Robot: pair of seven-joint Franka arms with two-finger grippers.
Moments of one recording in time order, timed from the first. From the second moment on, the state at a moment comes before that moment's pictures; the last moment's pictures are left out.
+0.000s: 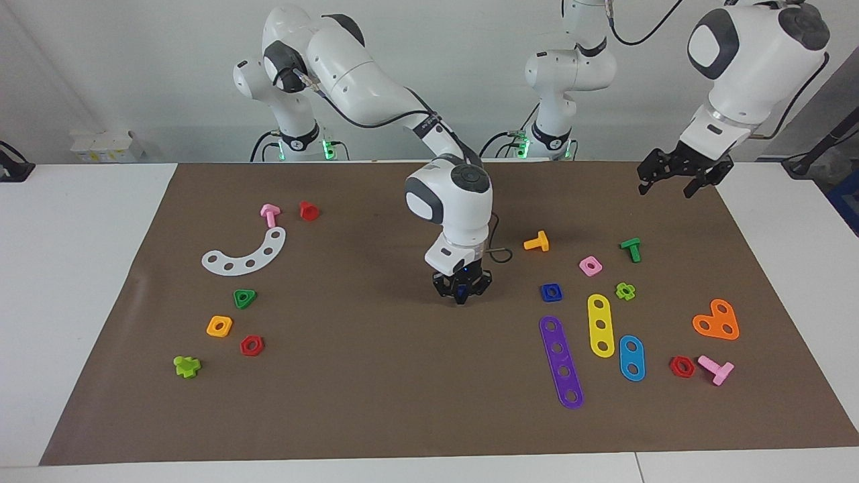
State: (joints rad) left arm -0.09 -0.11 0.09 -1.69 -0.02 1.56 0.10; right arm 0.57 0.73 0.10 -1.34 -0.23 2.23 0.77
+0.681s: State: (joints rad) left arm -0.10 -0.09 0.07 -1.65 0.03 1.53 0.07; right arm 0.27 0.48 0.09 -1.57 -0.36 2.35 0.54
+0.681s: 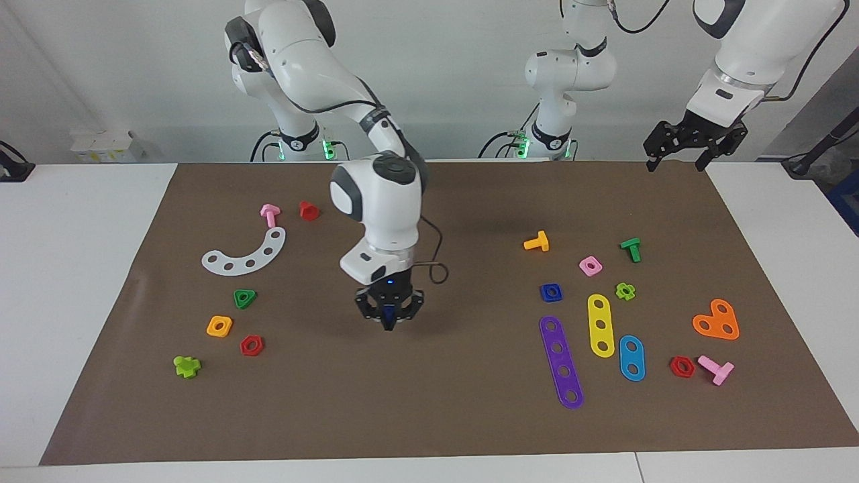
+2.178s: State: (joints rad) left arm -0.10 -0.01 0.09 -1.55 -0.01 1.56 0.07; right arm -0.08 0.20 0.09 -2.30 -0.38 2.92 0.28
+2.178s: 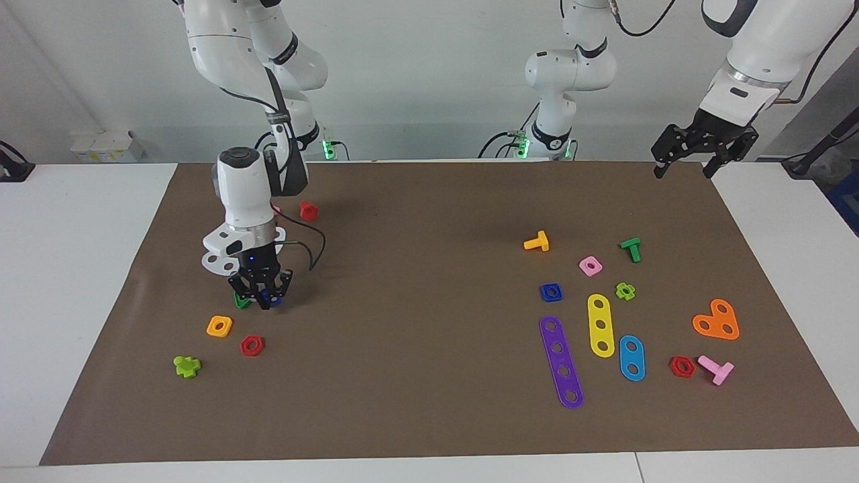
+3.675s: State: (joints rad) left arm -0.10 0.01 0.08 -1.52 -0.01 1.53 0.07; right arm -0.08 -0.03 0.13 -2.03 -0.13 2.17 0.22
